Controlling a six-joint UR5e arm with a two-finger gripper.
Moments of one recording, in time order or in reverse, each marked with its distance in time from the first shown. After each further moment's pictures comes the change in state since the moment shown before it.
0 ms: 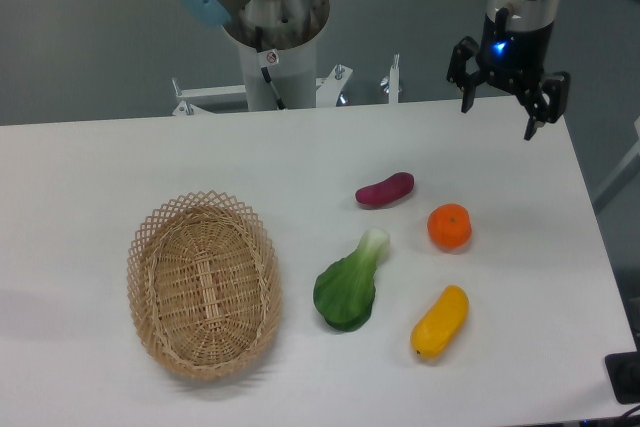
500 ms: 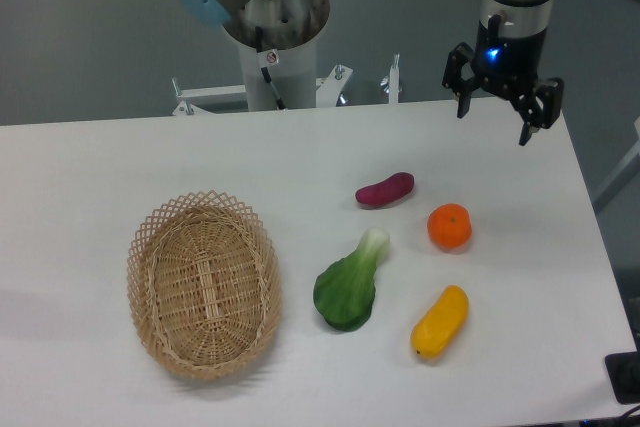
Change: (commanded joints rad) arm -0.002 0.008 -0.035 0.051 -0.002 0.003
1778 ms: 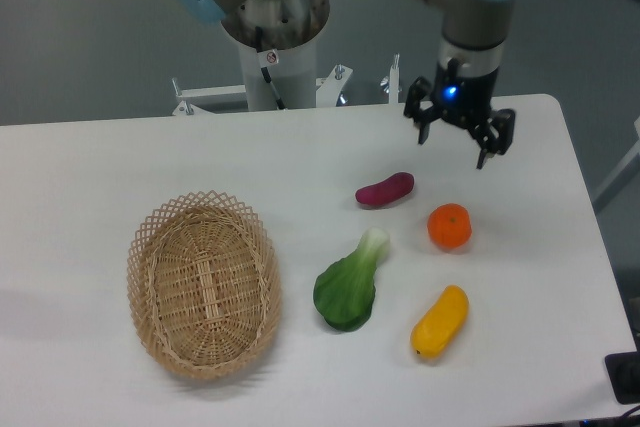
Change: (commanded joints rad) arm -0.103 -0.049 -0.225 0.232 0.011 -0.208
